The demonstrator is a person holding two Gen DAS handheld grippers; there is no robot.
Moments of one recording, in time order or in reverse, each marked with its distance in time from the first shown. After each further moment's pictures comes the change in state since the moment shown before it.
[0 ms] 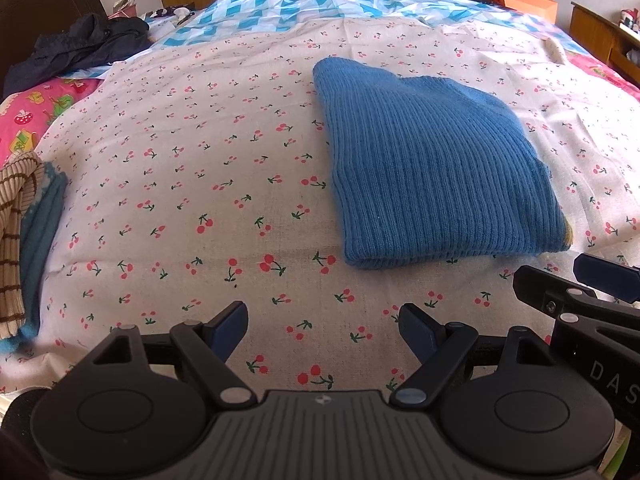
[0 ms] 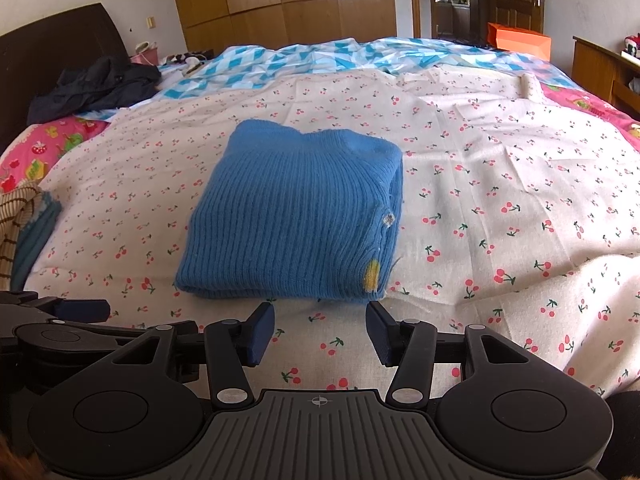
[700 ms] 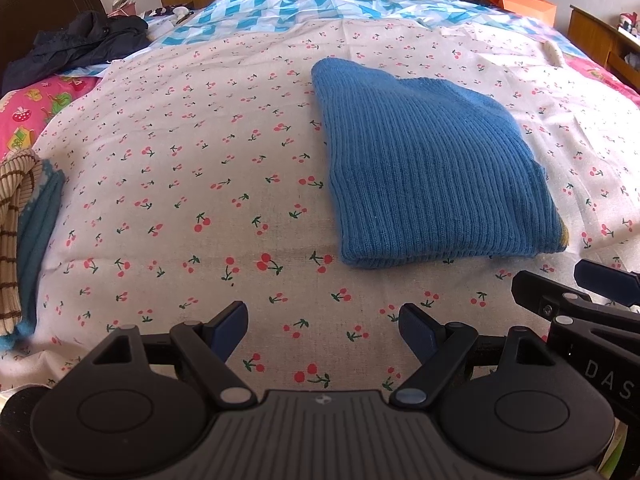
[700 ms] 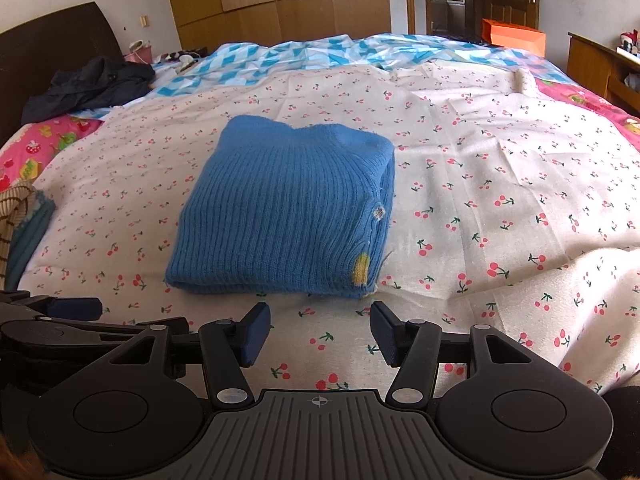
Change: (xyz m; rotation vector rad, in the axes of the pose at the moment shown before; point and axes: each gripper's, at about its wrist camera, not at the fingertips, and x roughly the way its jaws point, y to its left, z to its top) left arm -0.002 0.000 0.000 -0.009 -0.004 -0.010; right arm 0.002 -0.004 -0.003 0.005 0.011 -0.021
